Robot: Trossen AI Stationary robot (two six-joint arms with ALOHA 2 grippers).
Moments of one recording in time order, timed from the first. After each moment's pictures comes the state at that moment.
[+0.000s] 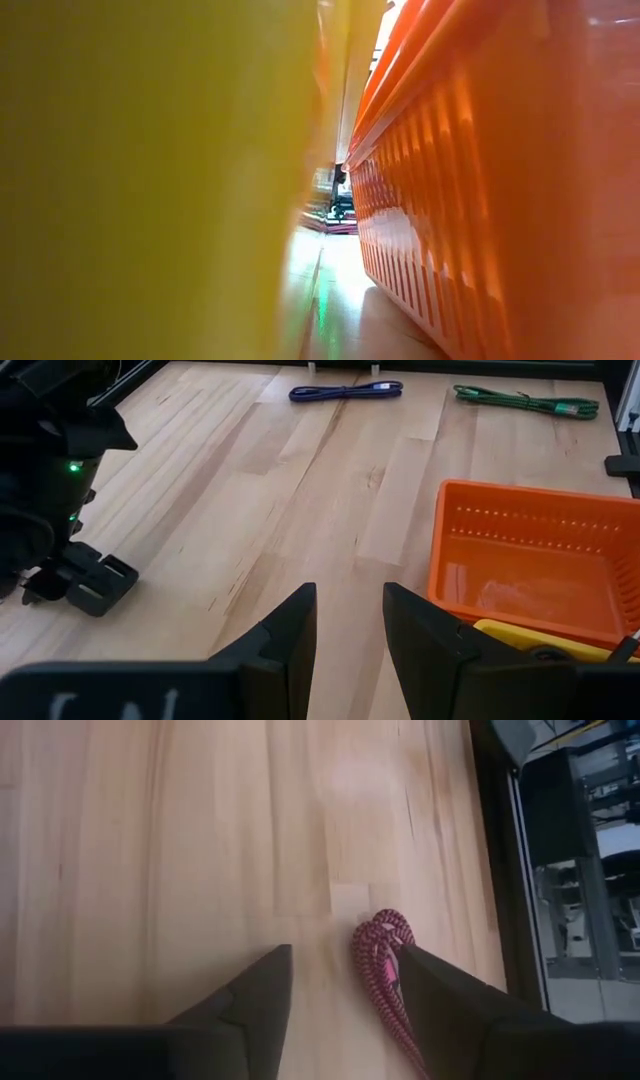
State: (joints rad) left arm -0.67 1.69 1.20 -0.37 -0.85 -0.66; right arm -0.19 2.29 1.51 -0.07 0.50 -0.48
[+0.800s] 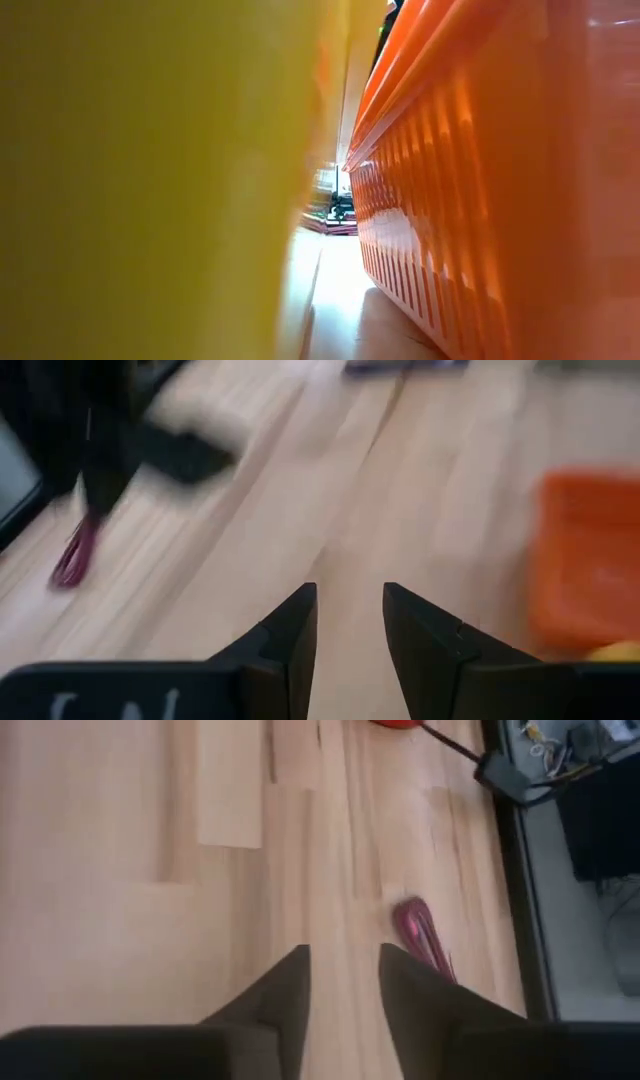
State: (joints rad) left arm -0.56 1.69 1.20 -0.45 -0.83 -0.62; right arm -0.06 1.94 1.50 -0.51 0.35 -0.23
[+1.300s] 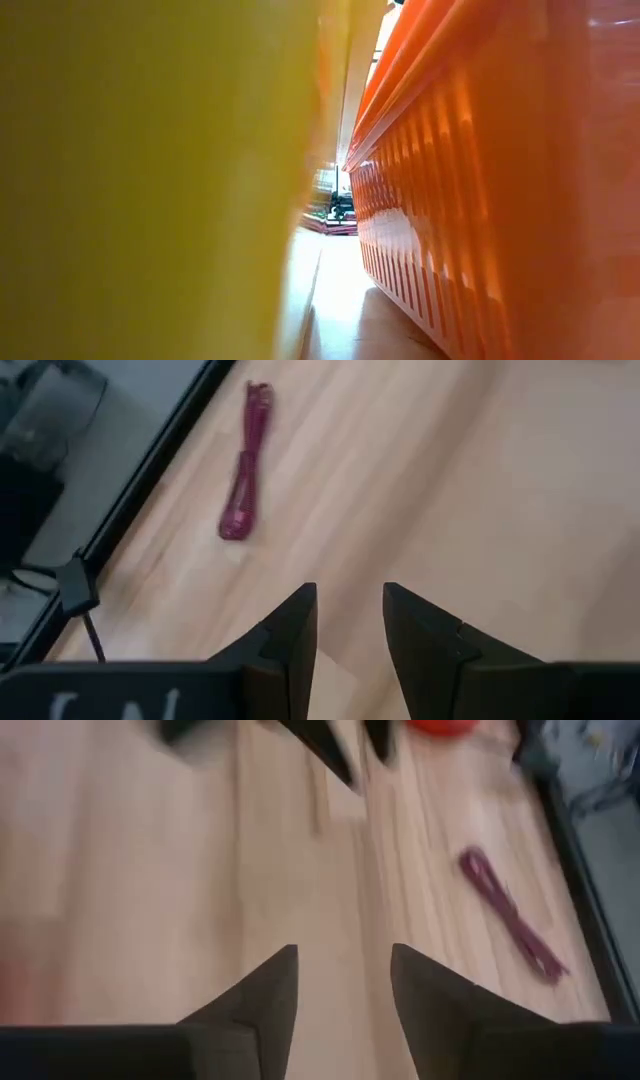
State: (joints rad) left arm -0.13 1.69 1.20 -0.62 -0.68 -0.42; right arm 0.15 1.46 1.16 -0.56 0.31 0.02
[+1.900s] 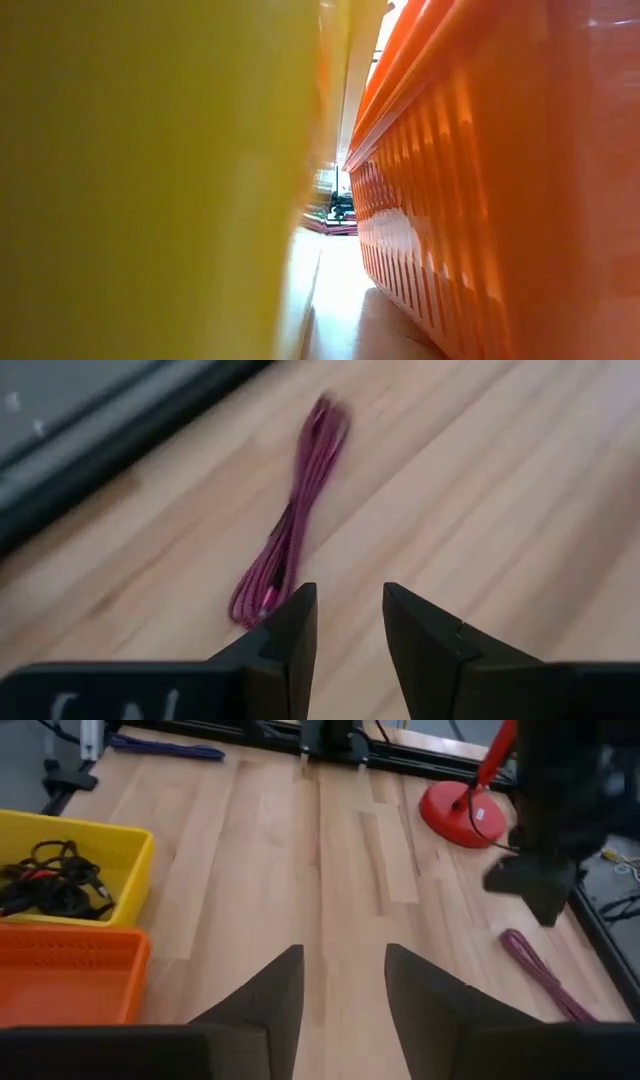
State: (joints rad) left arm 0.32 1.79 1.20 -0.30 -0.28 -0.38; right arm 0.40 1.21 0.95 -0.35 0.41 0.06
